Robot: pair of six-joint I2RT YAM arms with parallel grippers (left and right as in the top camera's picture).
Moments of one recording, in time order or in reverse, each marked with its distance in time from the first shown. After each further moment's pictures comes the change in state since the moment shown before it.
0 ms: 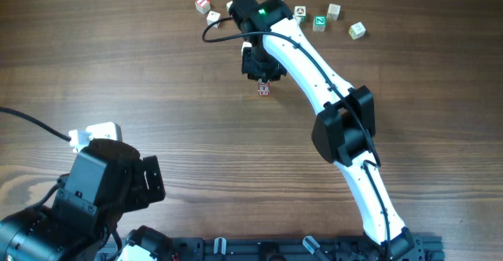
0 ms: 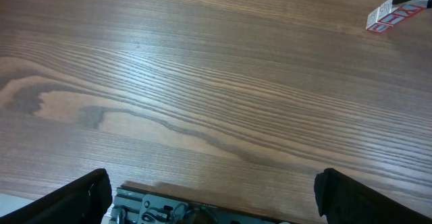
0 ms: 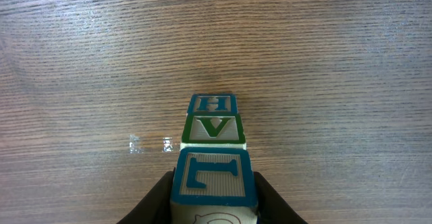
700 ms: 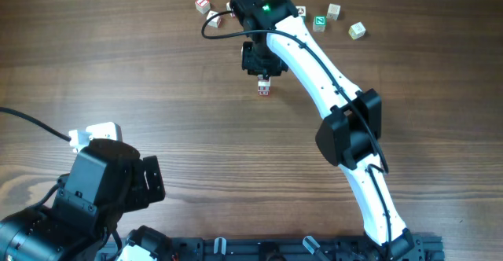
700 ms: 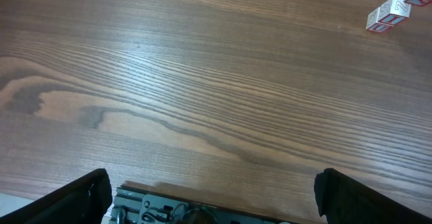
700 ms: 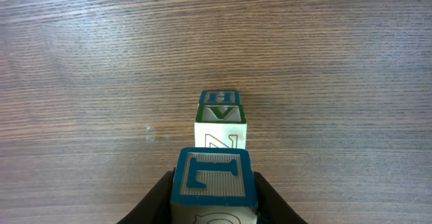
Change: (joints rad) left arm 0.000 0.000 0.000 0.000 0.000 0.000; right arm 0.000 -0.056 0.000 0.004 0.001 -0.014
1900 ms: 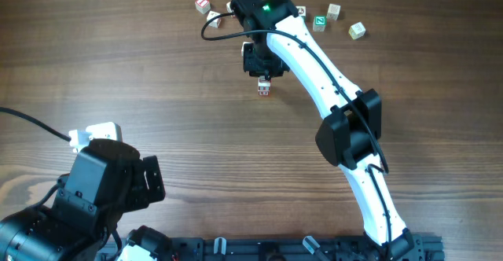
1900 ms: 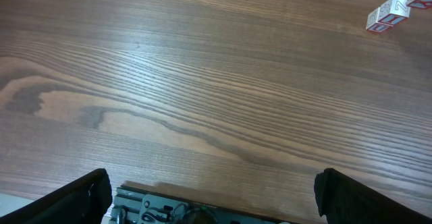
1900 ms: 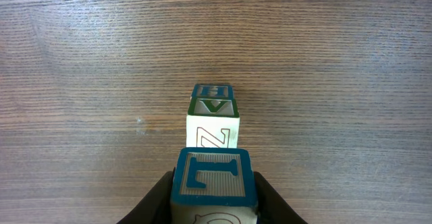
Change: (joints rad) left arm 0.000 0.000 0.000 0.000 0.000 0.000; right arm 0.000 0.000 0.000 -0.022 0.007 -0.044
